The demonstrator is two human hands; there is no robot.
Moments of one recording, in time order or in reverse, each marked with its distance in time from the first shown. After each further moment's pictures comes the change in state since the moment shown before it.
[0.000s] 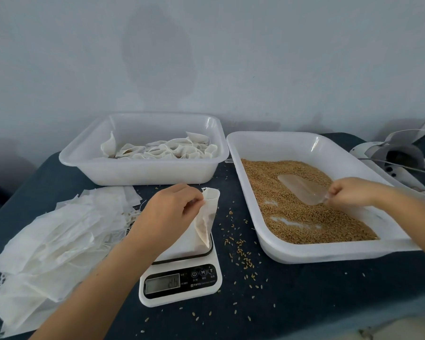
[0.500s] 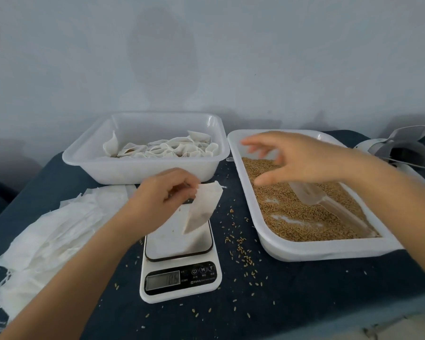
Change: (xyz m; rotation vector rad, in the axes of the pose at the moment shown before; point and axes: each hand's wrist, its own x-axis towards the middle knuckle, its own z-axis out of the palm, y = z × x) left_hand 0.011 -0.005 -0.025 -0.352 -0.108 -0.103; right_hand -0.083 -0.149 -0.036 0.122 0.145 -0.758
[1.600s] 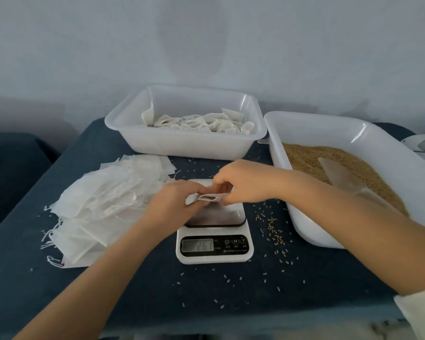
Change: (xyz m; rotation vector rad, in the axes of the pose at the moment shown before) left_hand -0.058 -0.049 0.009 0.285 0.057 -0.114; right_hand 0.071 -0.065 0.115 -0.165 -0.341 -0.176
